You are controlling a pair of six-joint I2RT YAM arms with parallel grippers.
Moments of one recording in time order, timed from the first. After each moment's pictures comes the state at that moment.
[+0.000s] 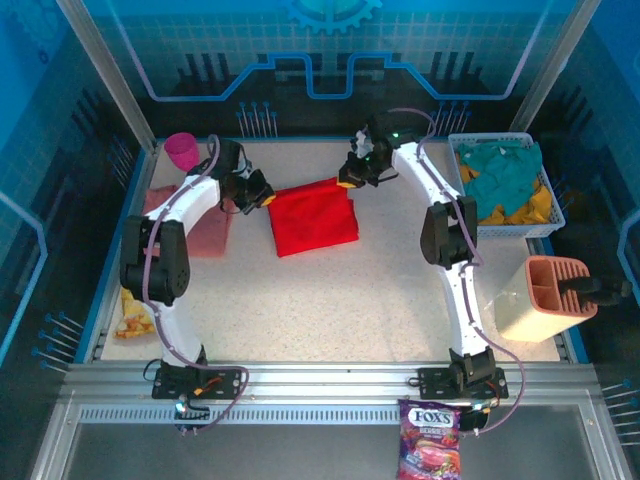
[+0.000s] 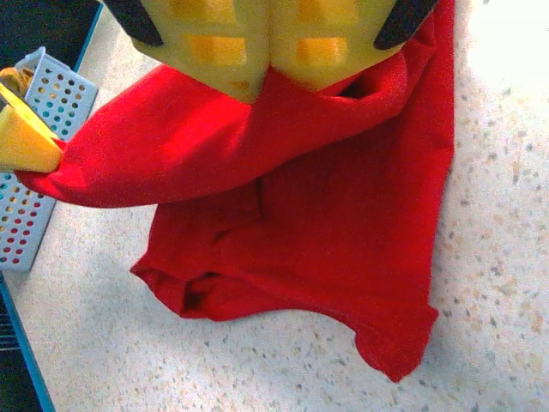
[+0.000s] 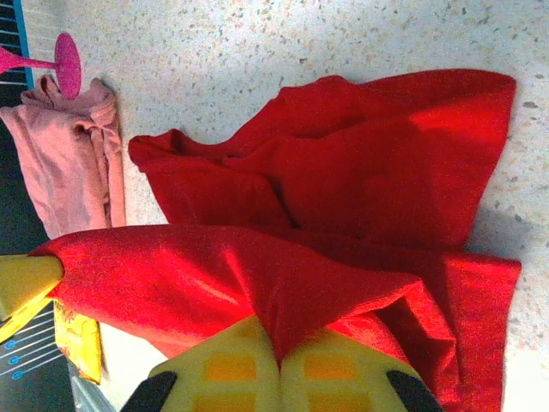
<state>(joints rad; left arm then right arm) -0.08 1.91 1.45 -0.53 0.48 -0.80 0.30 2.46 2.35 -1.01 -0.60 0.45</state>
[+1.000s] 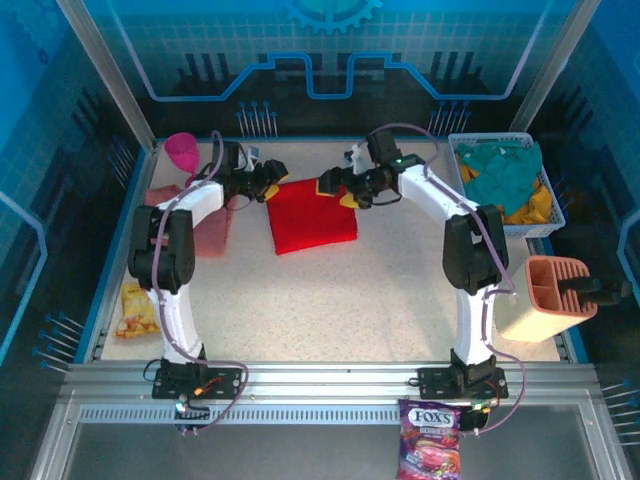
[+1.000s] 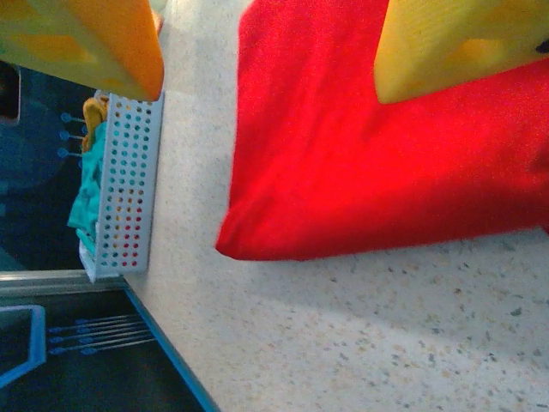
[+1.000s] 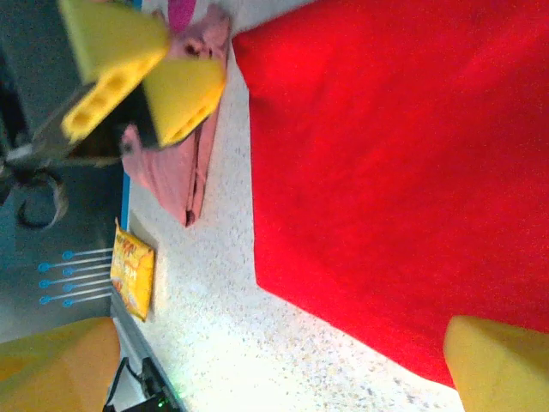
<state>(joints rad) -0.06 2.05 1.43 -0.10 0.68 -0.83 0.38 2.06 1.69 -0.58 -0.72 0.51</state>
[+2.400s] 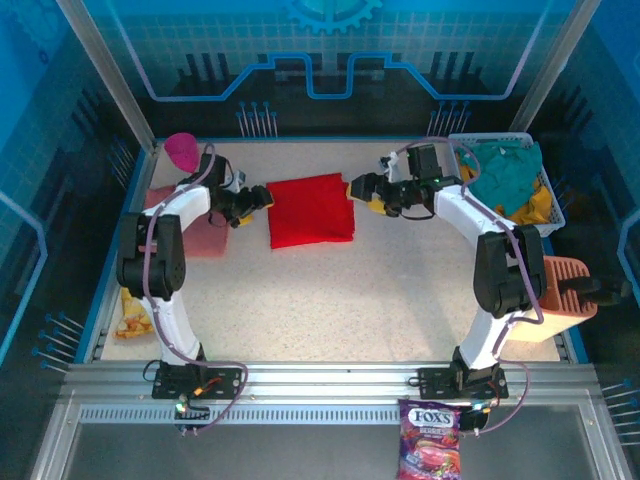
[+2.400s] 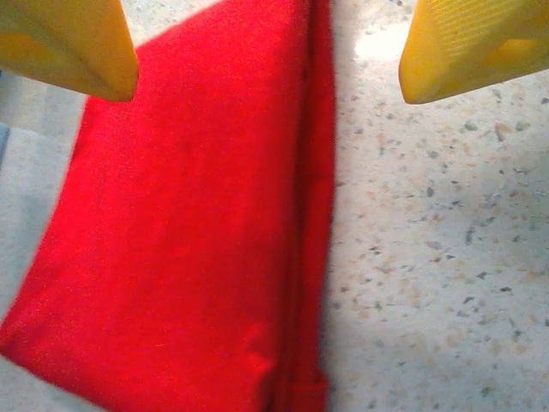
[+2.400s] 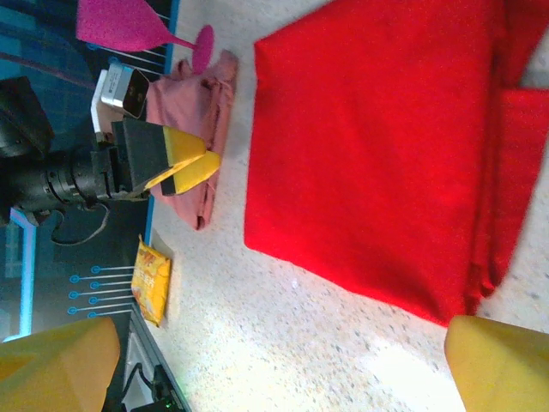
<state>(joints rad) 0.01 1.94 1.33 -0.50 0.53 -0.50 0.21 1.80 1.32 -0.38 -0.79 0.50</state>
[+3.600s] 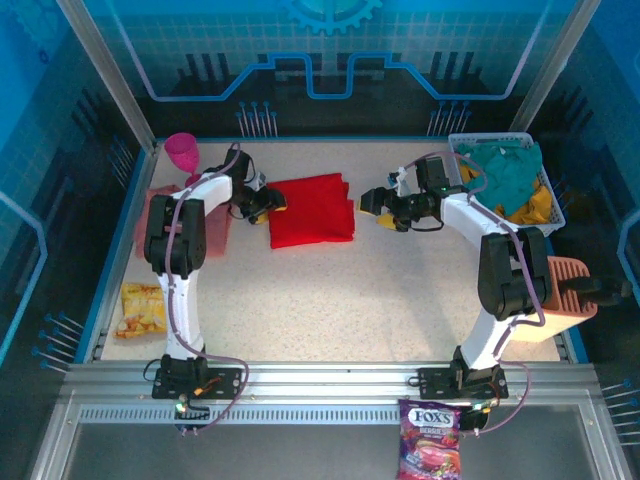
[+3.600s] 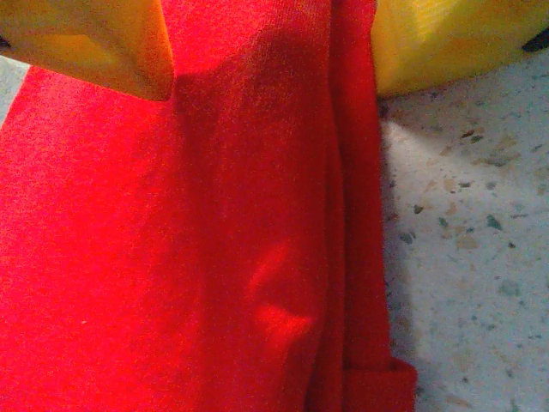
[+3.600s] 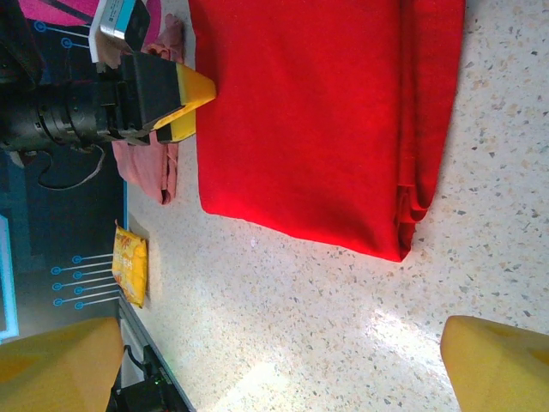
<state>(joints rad) -0.07 2.19 1.60 -0.62 0.52 -0.48 0.17 1.77 1.22 -0.44 -0.80 0.46</state>
